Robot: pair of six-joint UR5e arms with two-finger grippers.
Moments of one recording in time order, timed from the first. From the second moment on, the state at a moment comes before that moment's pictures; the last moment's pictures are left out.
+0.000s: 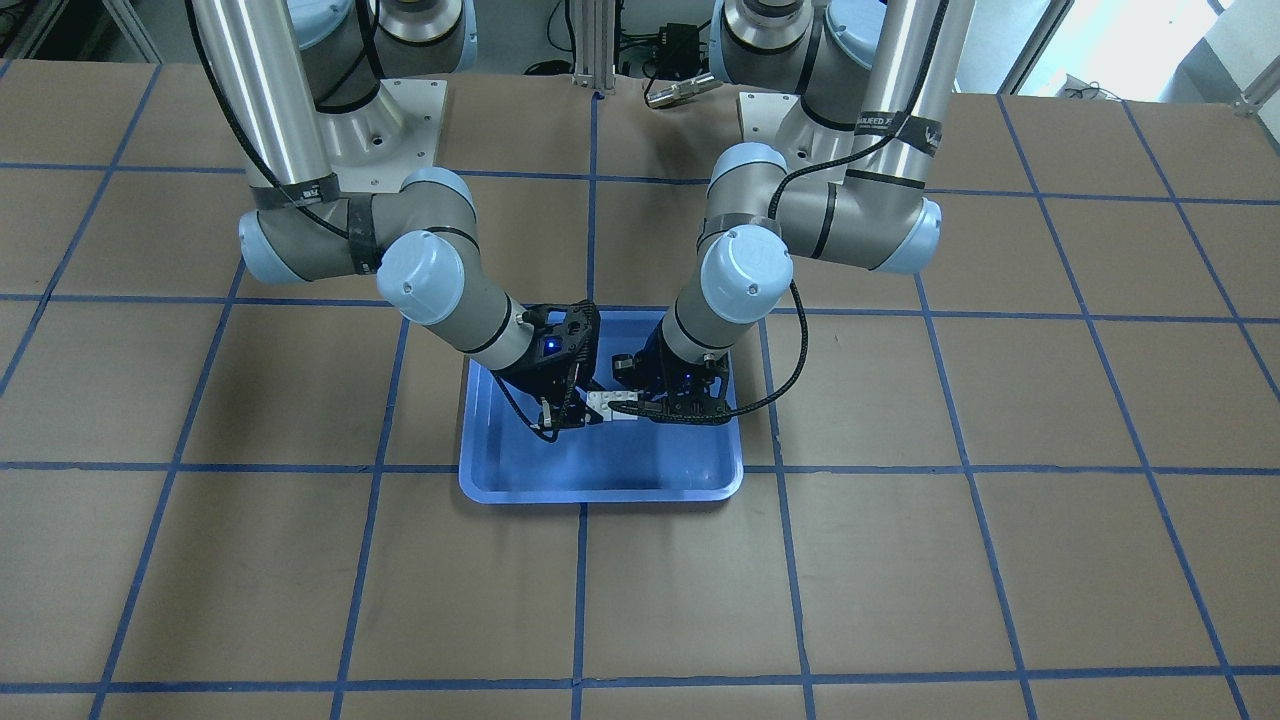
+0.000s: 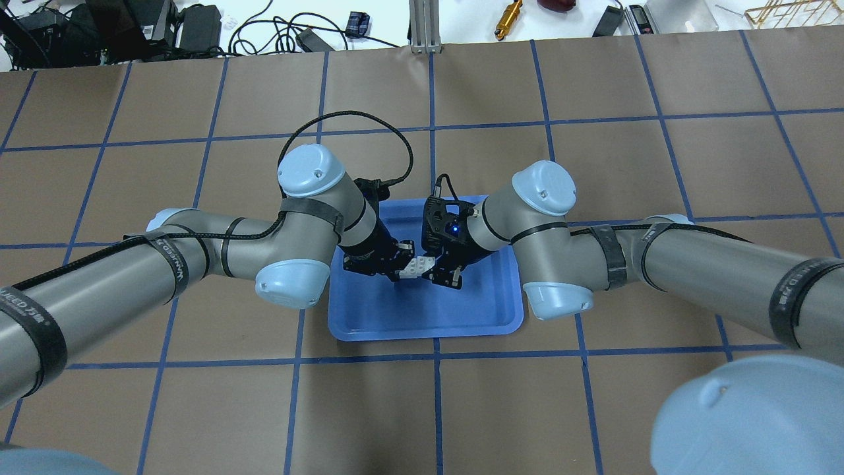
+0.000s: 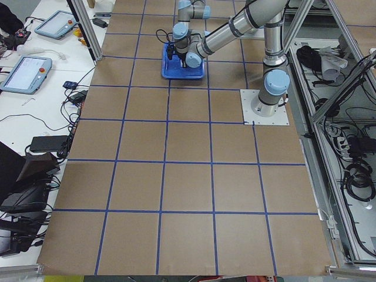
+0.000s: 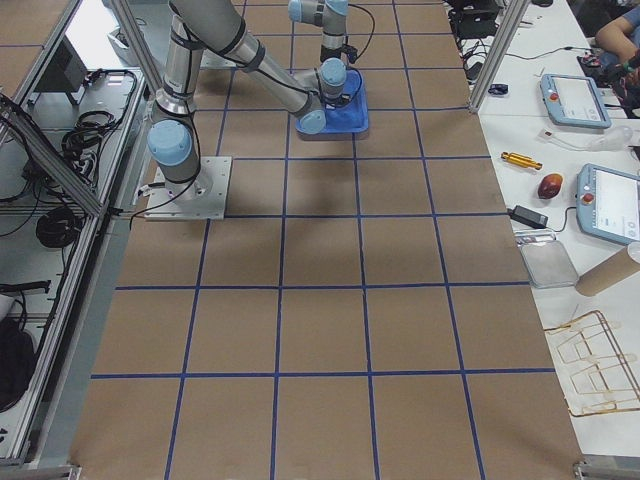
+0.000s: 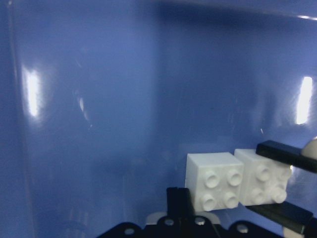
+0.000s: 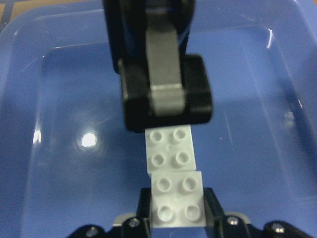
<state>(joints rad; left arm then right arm) -1.78 -1.94 -2.01 -0.81 1.32 -0.26 1.78 -1.12 2.08 -2.67 -1.03 -1.23</state>
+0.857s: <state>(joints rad) -1.78 -1.94 -2.01 -0.81 1.32 -0.26 1.78 -1.13 2.08 -2.67 -1.03 -1.20</state>
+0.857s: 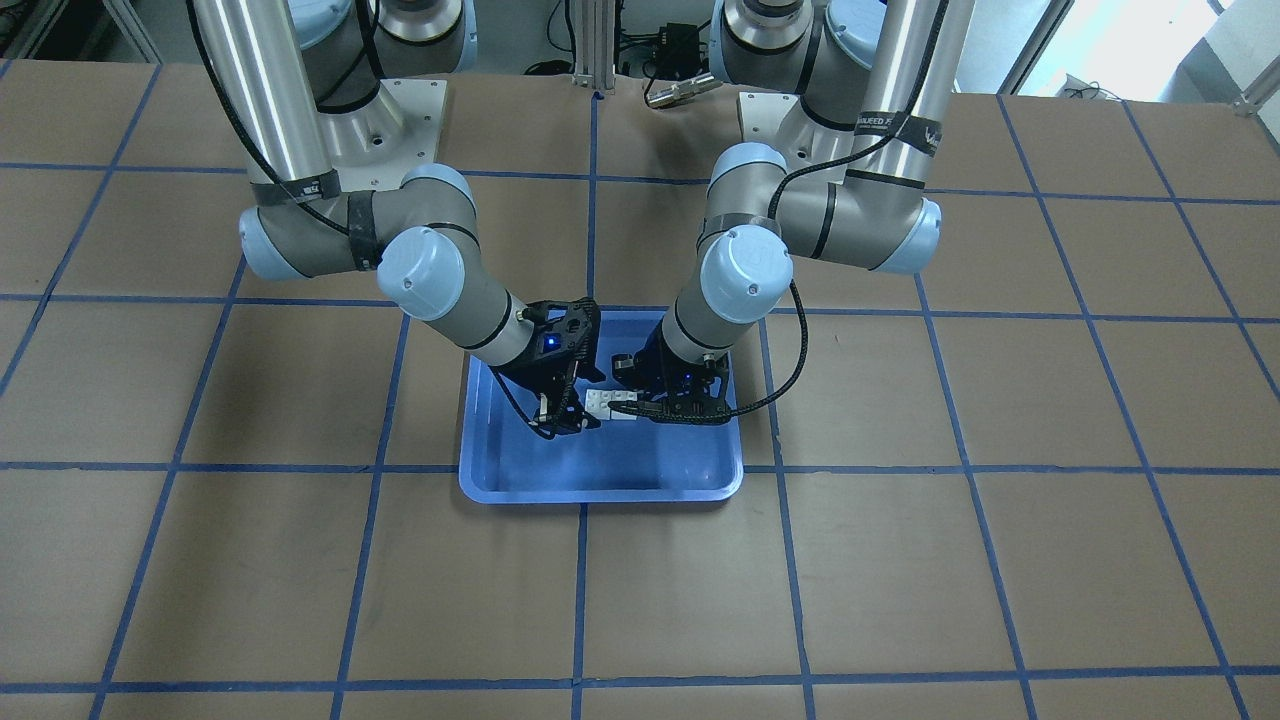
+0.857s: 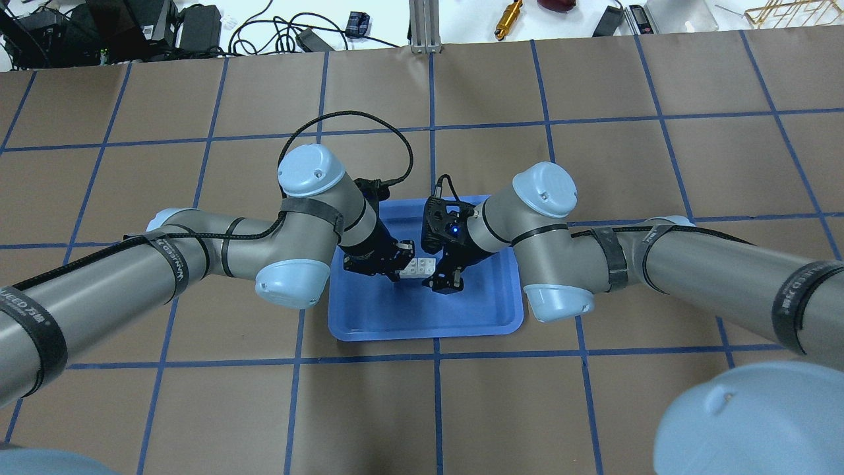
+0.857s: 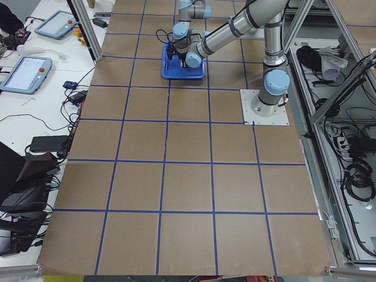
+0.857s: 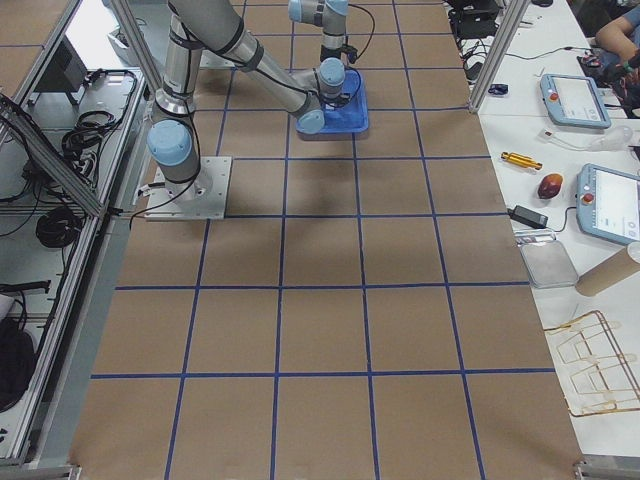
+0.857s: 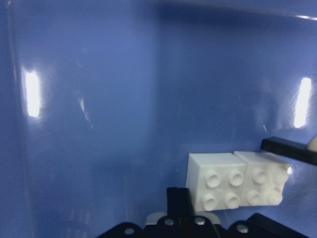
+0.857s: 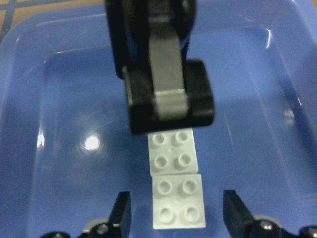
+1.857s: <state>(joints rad) -1.78 -1.94 -2.01 -0.80 1.32 -0.23 1.62 -1.28 2.05 -2.59 -1.04 -1.11</state>
